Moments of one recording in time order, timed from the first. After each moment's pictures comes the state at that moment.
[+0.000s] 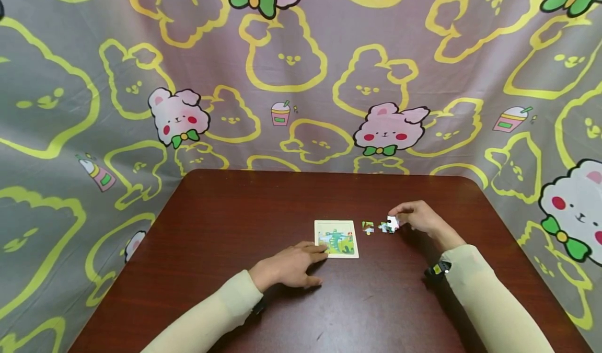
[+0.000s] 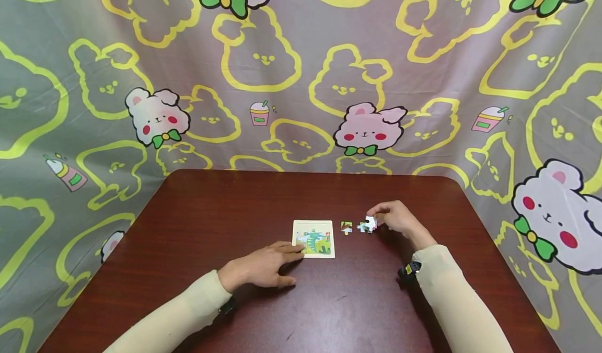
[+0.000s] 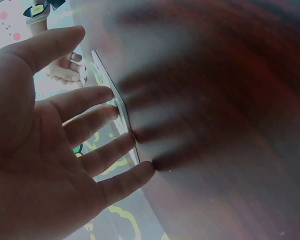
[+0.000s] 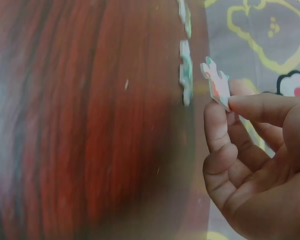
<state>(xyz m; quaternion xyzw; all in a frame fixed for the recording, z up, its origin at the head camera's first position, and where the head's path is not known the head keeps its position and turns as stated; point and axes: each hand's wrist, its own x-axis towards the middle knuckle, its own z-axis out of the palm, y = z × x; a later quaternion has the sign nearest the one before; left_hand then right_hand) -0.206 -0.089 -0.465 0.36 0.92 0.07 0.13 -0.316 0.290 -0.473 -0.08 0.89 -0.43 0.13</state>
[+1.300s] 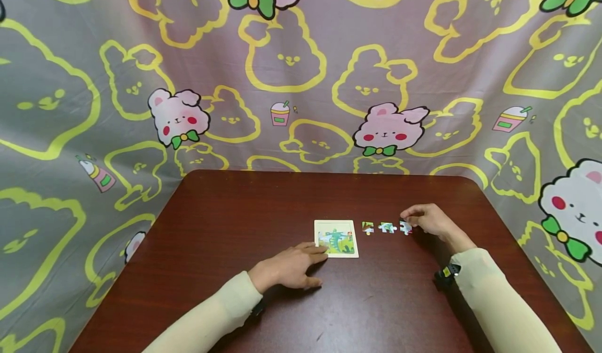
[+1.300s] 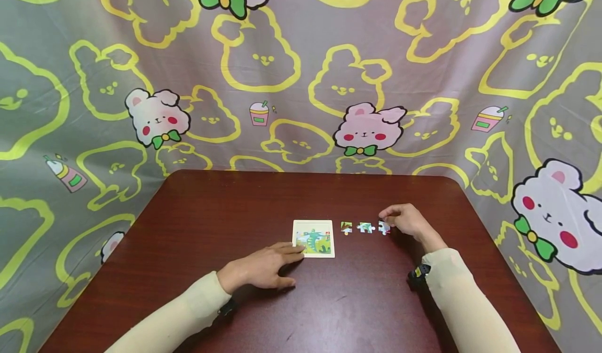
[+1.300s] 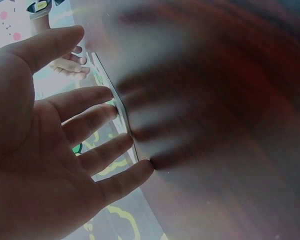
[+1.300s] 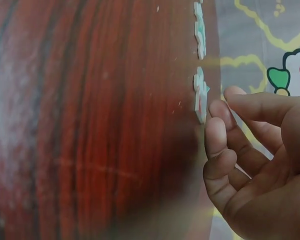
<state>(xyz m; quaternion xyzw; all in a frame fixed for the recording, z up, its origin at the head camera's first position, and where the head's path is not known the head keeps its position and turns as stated) -0.205 -0.089 -0.465 0.36 0.92 0.07 0.14 -0.314 0.314 -0.478 -0.05 0.90 -0.41 0.12</state>
